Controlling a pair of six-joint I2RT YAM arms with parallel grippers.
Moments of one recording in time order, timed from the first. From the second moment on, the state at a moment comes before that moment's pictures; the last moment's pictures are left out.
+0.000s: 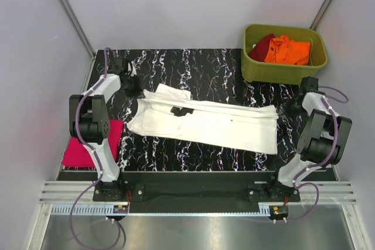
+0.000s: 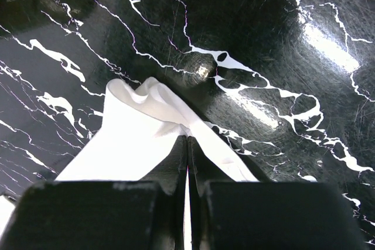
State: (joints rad) left arm -0.01 1.91 1.41 -0.58 0.29 -0.32; right arm -0.35 1.67 1.07 -0.58 -0.06 0.67
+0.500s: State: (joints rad) left arm -0.01 1.91 1.36 -0.61 0.26 -0.32; right arm -0.35 1.69 1.07 -0.62 -0.05 0.67
